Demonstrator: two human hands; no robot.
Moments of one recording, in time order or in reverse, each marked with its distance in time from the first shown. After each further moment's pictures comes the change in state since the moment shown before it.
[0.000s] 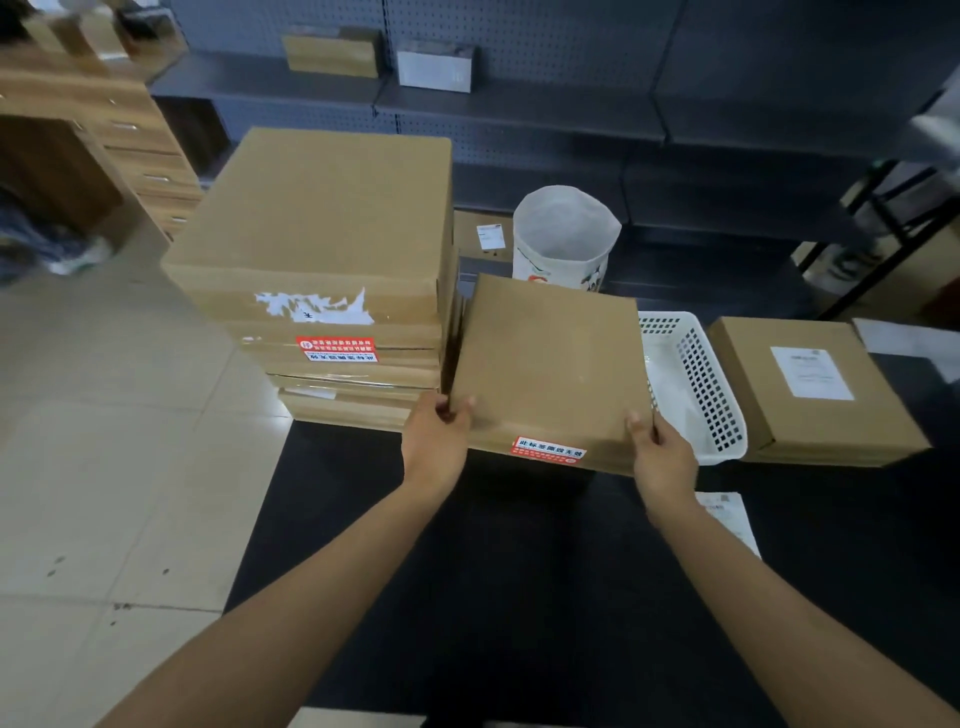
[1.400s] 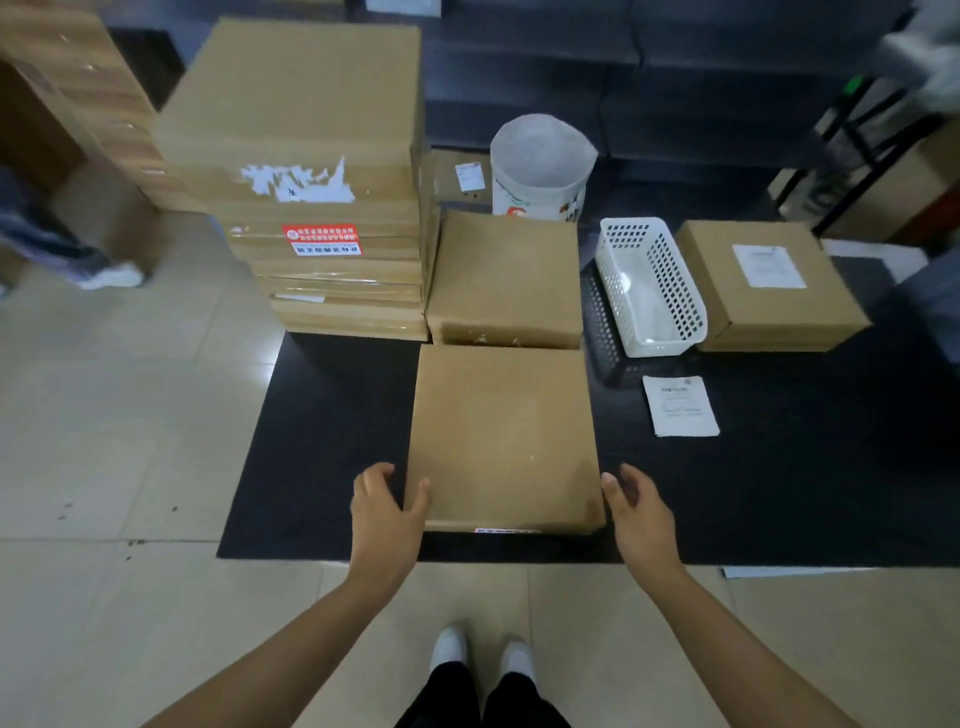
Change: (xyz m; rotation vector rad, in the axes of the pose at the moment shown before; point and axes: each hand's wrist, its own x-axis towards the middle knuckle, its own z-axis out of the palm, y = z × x) left_hand -0.171 -0.149 -0.040 0.237 0.022 -0.029; right_hand -0.166 0.136 -0.052 -0.092 -0.146 0.126
